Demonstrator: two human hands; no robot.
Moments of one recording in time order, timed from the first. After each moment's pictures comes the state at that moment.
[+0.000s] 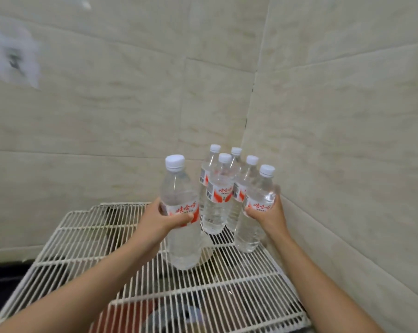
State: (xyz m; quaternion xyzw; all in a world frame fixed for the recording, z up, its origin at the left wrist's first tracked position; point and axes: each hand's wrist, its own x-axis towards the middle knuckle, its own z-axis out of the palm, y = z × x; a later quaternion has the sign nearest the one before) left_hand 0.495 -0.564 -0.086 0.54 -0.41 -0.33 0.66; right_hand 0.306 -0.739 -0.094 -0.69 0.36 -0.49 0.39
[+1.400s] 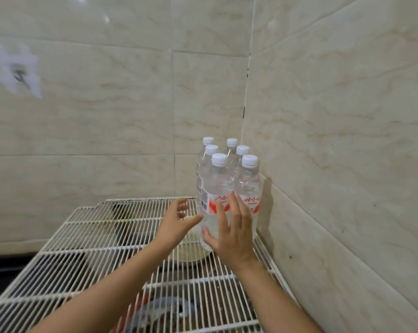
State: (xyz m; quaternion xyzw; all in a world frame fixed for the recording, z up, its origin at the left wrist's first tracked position) left_hand 0.438 -0.625 -0.115 0.70 -0.40 -0.17 0.57; right_hand 0.331 -0.717 -0.155 -0.76 0.17 -0.58 -0.21
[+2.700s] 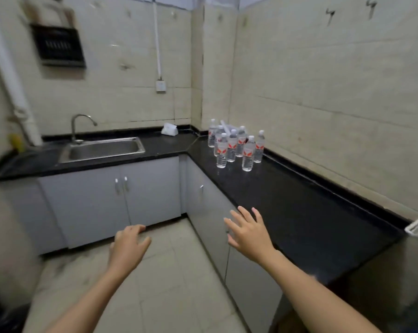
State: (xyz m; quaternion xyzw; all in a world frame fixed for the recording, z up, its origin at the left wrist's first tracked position) left_hand 0.283 0.214 -0.233 0.90 0.28 0.17 0.28; right_hand 0.409 -0.049 -0.232 -0.89 -0.36 -0.27 -0.03
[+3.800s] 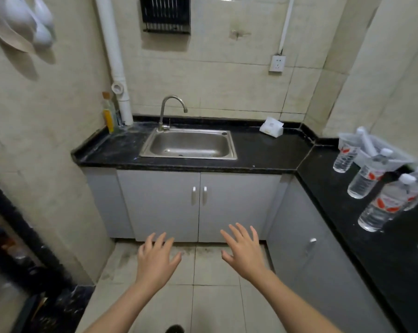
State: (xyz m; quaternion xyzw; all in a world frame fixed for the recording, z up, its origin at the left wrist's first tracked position) left_hand 0.512 0.549 -0.308 0.90 0.40 0.05 0.14; right_hand 0.684 0.415 -0.323 -0.86 -0.51 -0.10 0.02
